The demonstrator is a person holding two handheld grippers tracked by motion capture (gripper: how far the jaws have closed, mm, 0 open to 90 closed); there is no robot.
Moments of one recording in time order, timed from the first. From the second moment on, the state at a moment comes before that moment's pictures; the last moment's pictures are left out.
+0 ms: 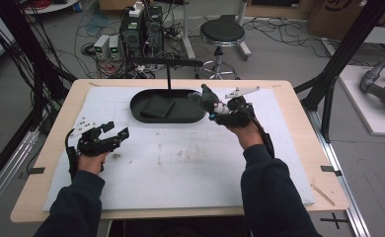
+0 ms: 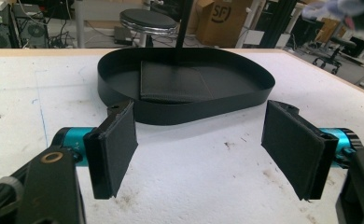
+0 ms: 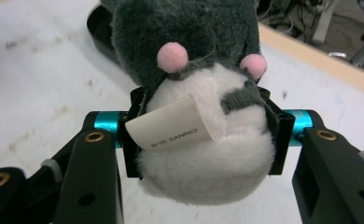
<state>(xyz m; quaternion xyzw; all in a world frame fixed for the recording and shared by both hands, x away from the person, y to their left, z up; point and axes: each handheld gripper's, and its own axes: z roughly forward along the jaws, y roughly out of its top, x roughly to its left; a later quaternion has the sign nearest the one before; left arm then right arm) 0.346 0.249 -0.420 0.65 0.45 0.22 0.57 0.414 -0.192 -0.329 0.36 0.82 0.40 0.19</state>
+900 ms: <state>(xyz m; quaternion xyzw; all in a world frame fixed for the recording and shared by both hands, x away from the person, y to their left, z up) 0.346 0.250 -0.420 0.65 0.45 0.23 0.57 0.466 -0.183 -0.308 0.39 0.78 0.43 0.22</state>
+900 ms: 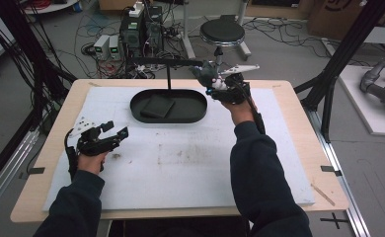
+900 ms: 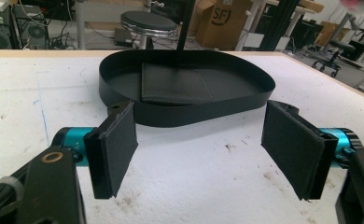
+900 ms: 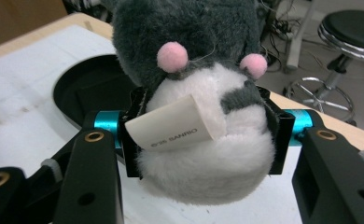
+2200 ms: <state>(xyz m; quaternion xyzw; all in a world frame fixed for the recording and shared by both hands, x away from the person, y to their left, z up) 0.345 0.255 -0.420 0.64 0.46 0.23 0.57 0.504 -0.146 -0.369 0.45 0.77 0.35 0.28</state>
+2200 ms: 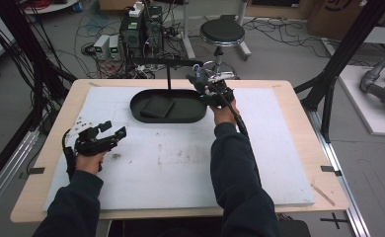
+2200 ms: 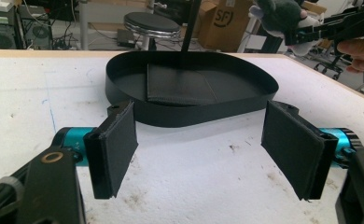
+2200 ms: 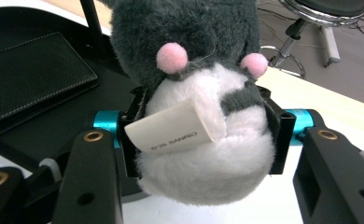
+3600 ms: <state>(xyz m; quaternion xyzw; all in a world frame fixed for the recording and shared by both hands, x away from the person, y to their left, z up) 0.340 0.256 -0.419 0.65 0.45 0.23 0.57 0.373 -0.271 -0.371 0.36 0.79 0.40 0.28</state>
